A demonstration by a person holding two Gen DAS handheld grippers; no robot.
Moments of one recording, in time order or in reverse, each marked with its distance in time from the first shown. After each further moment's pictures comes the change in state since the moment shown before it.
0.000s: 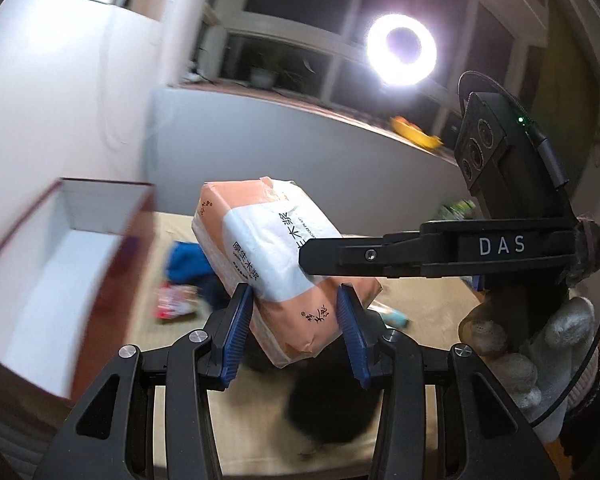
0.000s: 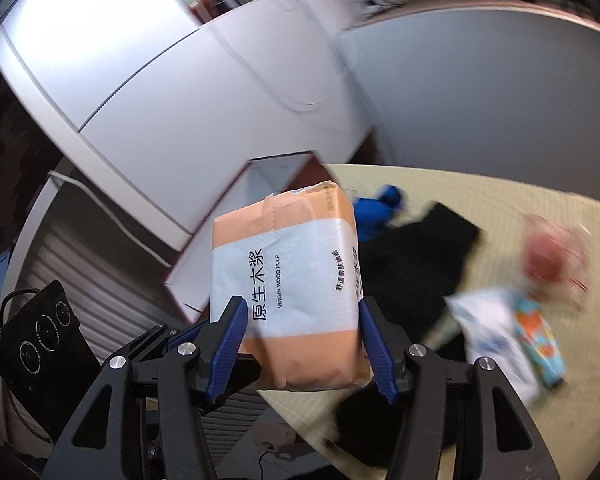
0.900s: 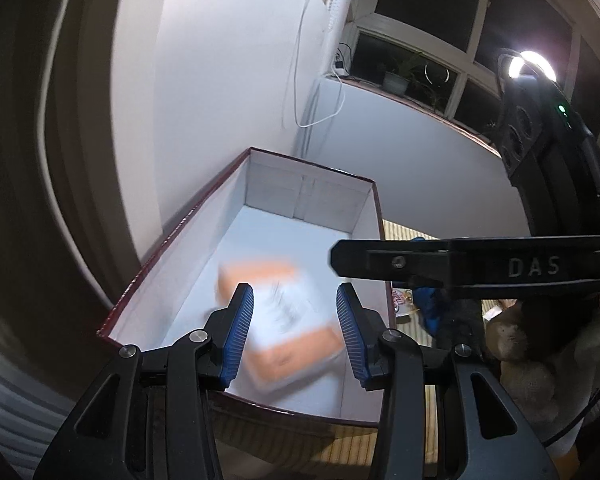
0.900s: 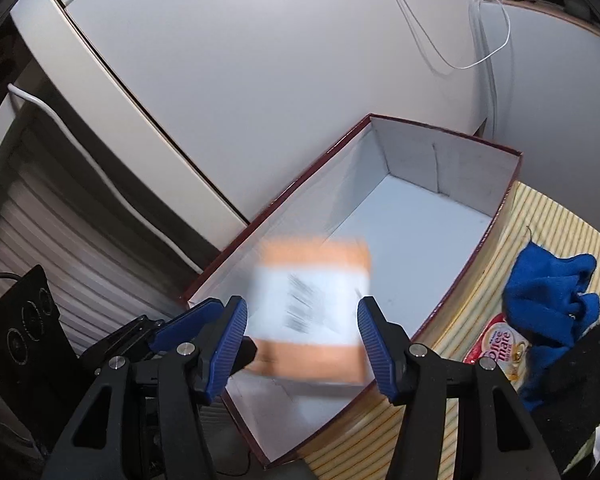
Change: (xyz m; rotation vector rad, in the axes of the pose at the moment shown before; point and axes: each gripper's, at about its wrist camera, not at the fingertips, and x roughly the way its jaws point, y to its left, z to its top) left arm -0.022 0.167 -0.004 -0.180 0.016 0.312; right arm 0.173 0.120 0.041 -0.188 0.148 0.042
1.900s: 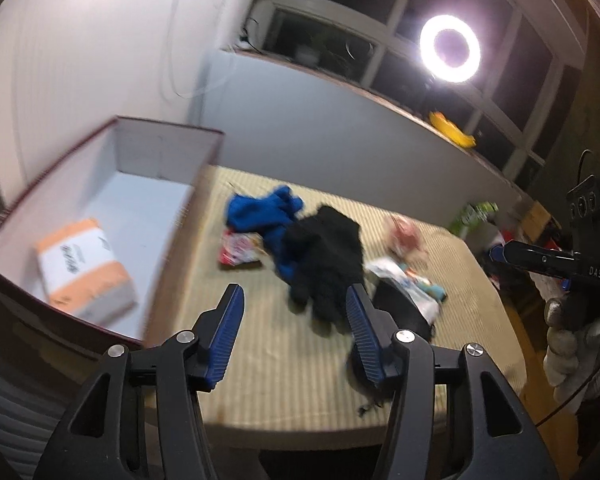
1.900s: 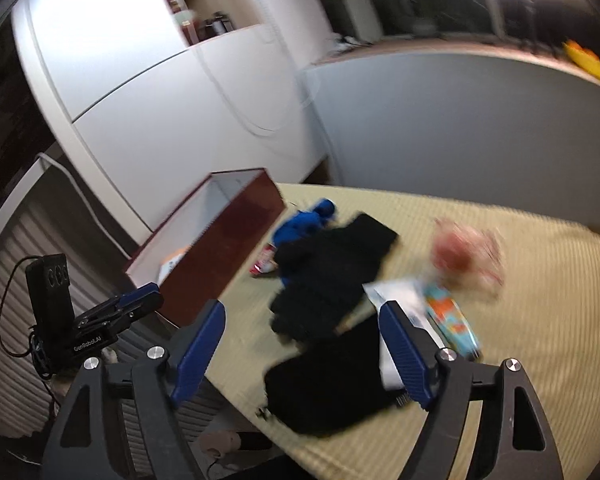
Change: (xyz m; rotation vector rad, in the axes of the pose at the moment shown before) left arm -0.012 -0.109 -0.053 0.088 0.096 -0.278; right arm -0.240 -0.126 -0.165 0.208 -0.243 -0.275
